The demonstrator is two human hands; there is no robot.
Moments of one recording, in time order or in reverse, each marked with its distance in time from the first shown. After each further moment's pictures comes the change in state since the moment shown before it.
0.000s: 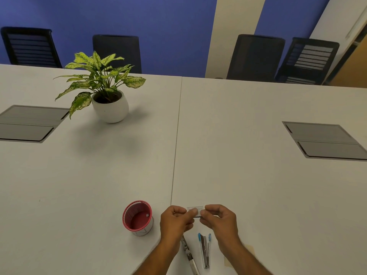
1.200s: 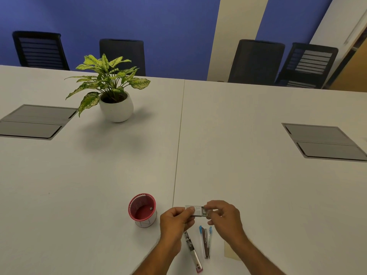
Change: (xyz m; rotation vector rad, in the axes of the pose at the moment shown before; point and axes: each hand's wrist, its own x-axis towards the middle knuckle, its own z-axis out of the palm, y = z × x) left_hand -0.025 -0.009 -0.013 -0.141 -0.019 -0.026; right_hand -0.023 -0.016 -0.013 -0.548 -0.113 -0.243
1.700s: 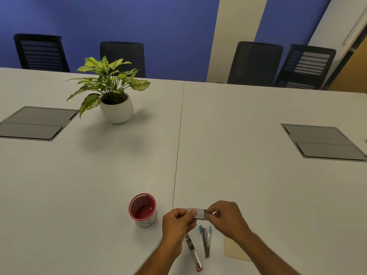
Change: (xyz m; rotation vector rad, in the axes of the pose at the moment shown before) left_hand -0.006 -0.006 0.000 0.053 -0.040 0.027; right_hand 0.007 -0.011 -0.017 -0.536 -0.156 -0.143
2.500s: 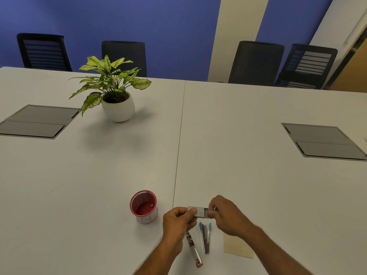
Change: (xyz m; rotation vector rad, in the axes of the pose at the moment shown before) left_hand -0.005 -0.004 0.000 0.009 0.023 -0.001; right_hand -0.001 0.002 -0.010 -0.126 -0.161 -0.118
